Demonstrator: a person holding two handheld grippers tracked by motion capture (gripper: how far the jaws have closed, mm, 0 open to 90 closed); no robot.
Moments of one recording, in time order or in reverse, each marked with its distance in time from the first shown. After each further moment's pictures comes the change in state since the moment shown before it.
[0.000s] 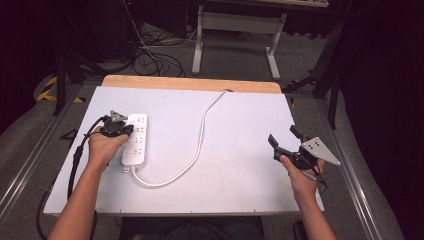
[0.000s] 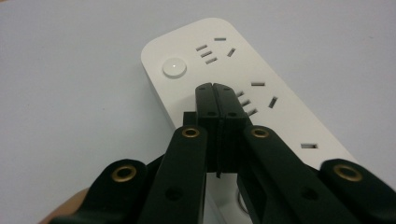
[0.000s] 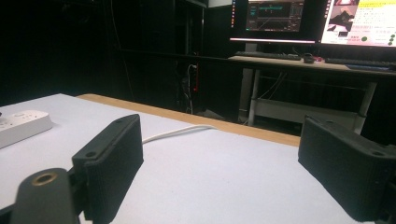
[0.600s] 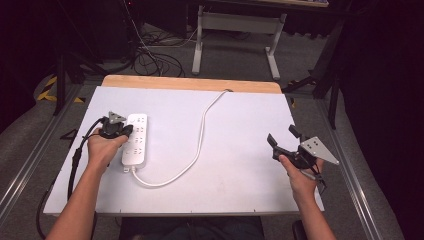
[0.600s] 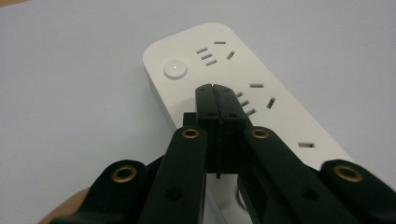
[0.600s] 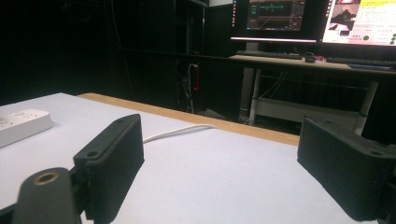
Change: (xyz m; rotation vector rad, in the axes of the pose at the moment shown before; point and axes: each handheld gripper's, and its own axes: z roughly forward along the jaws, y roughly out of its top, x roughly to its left) left arm -0.001 -0.004 -0.002 -0.033 0.003 -0.017; right arm 0.001 -0.001 0.003 0.000 0.005 0.001
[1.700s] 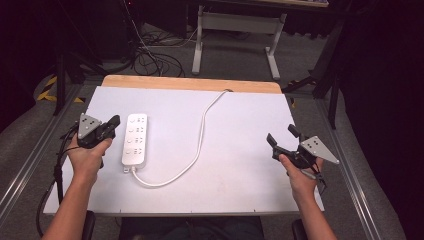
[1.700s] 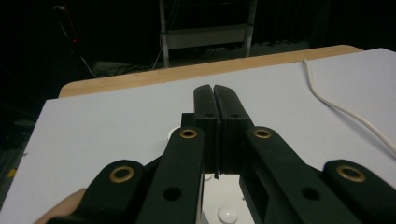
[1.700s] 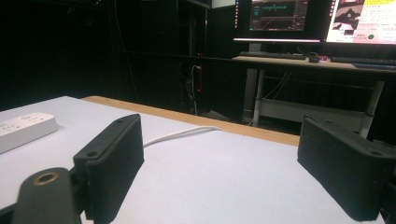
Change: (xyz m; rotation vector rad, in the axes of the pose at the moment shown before) left arm -0.002 -0.010 -0.073 -0.411 0.021 -0.071; right arm 0.000 0.000 0.002 -0.006 0.015 0.017
